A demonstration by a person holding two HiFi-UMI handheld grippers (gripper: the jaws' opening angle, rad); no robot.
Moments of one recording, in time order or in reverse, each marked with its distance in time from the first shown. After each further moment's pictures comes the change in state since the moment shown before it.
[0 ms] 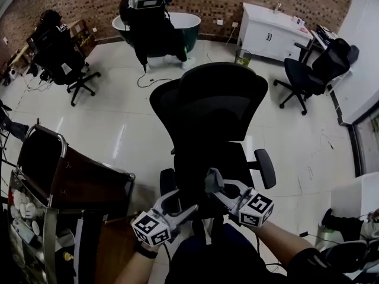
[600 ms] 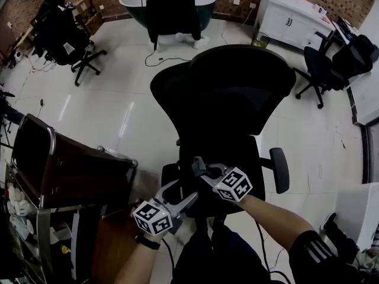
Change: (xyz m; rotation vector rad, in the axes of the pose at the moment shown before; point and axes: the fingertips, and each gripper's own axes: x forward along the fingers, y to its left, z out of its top) left arm 0.042 0.106 -0.043 -0.157 0.035 0.141; right arm 0.128 -0.114 -0.153 -0.035 0.396 0.073
